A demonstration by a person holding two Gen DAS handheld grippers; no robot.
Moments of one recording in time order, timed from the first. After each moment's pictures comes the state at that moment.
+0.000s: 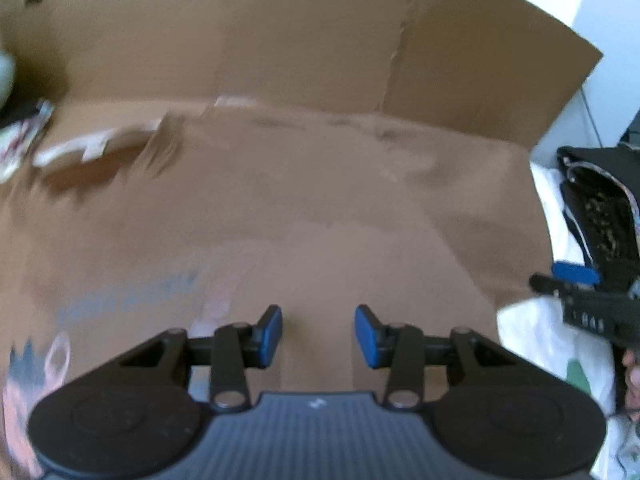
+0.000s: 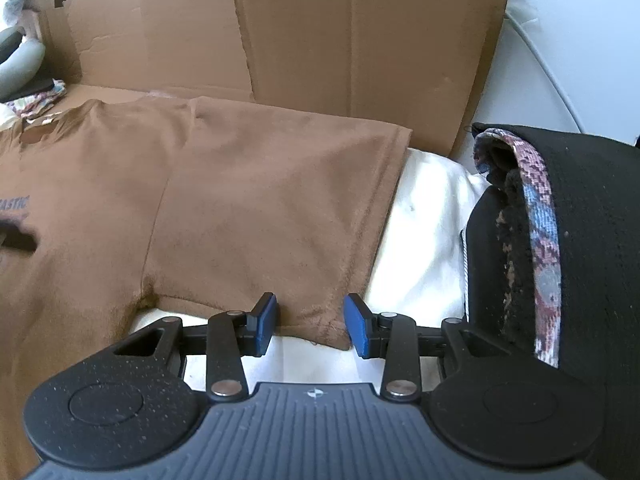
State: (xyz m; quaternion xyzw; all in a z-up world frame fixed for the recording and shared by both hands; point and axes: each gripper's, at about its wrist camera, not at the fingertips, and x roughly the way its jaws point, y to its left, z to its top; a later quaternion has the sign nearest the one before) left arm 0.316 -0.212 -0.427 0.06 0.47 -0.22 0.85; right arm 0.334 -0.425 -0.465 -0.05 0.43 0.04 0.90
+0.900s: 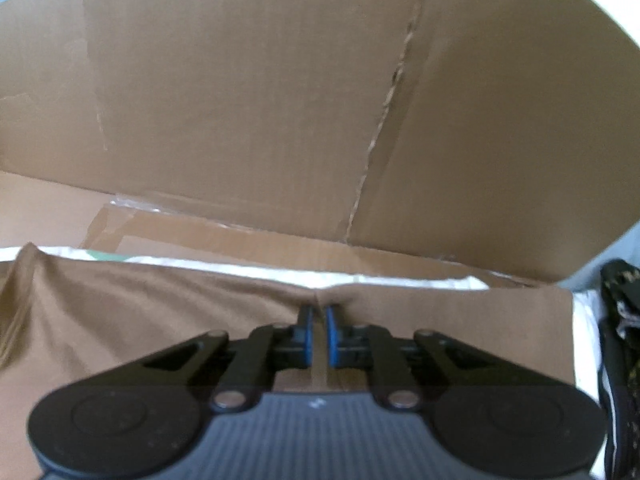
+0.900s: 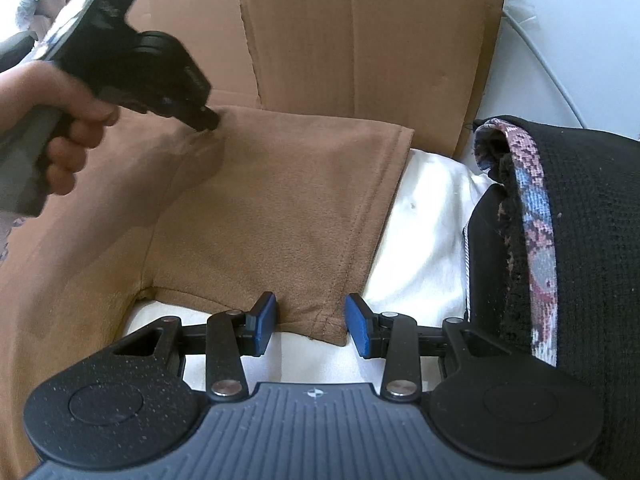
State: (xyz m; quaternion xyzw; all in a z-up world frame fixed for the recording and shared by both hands) left arm 0.448 -0.331 -0.453 0.02 0.45 -0.21 0.87; right arm 0.324 -0.432 -0.471 -0.04 0.41 0.05 0.91
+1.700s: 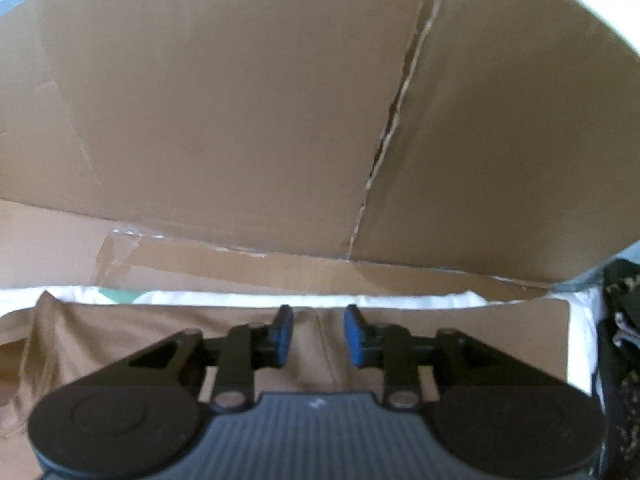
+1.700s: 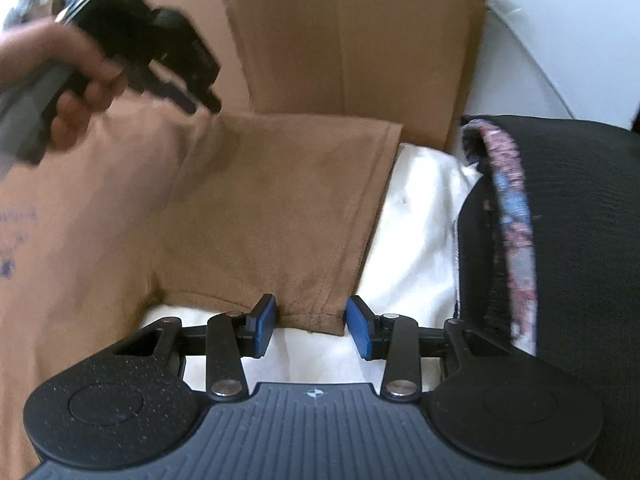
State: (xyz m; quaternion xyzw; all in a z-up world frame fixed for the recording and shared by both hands) left arm 0.471 -0.336 -0.419 0.07 0.49 -0.21 0.84; right arm 0.315 -0.432 -0.456 -0.01 0.42 0.03 0.91
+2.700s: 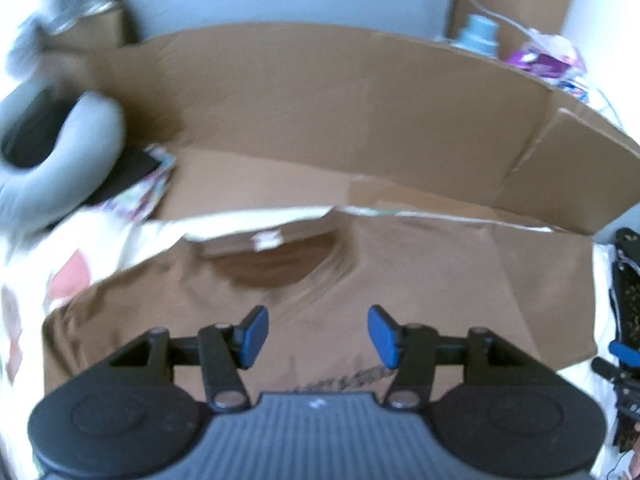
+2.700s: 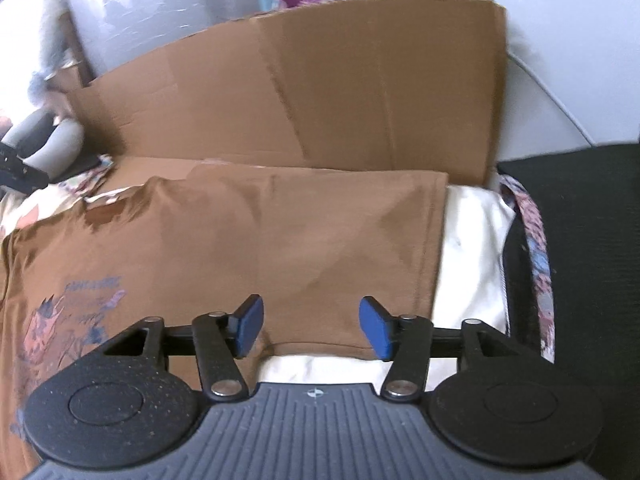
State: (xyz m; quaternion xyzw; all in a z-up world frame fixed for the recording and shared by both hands) left arm 0.401 -0.101 -0.297 0.07 0.51 -0.11 0.85; right arm 0.306 -0.403 -0.409 0.06 0.40 0.08 0.91
